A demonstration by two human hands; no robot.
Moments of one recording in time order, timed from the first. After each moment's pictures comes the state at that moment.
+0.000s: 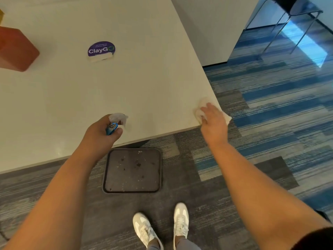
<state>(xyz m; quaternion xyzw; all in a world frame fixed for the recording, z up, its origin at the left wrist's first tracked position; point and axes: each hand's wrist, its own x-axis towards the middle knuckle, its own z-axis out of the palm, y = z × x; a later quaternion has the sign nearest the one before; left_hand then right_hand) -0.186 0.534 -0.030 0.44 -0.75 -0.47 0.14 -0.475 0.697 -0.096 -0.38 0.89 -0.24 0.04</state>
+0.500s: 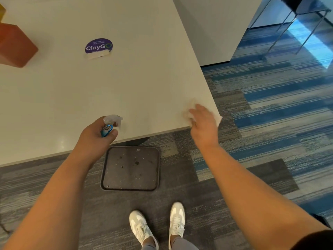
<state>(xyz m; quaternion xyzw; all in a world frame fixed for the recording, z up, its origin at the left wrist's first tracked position) -0.194 0.553 -0.035 0.47 -0.72 -0.49 0.16 -0.470 0.697 -0.100 -0.45 0.86 -0.24 0.05</state>
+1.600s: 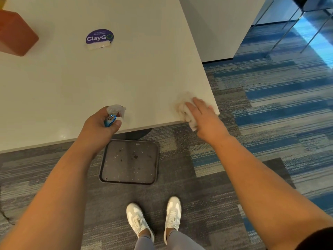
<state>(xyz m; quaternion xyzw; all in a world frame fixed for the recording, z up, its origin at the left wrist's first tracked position) -0.204 0.567 -0.033 0.47 -0.71 -0.49 0.16 -0.503 0.717 -0.099 -0.61 0.78 -0.08 0.09</state>
